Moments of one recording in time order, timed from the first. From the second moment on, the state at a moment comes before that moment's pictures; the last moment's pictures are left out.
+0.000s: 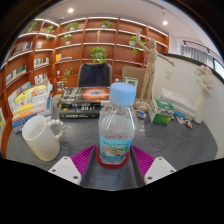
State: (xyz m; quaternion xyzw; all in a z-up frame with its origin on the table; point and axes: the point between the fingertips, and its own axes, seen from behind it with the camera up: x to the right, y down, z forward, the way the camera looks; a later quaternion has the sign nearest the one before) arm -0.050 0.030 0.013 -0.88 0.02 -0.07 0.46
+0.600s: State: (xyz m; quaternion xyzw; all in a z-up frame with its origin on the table) arm -0.091 -0.061 0.196 -0.87 -0.02 0.01 0.49
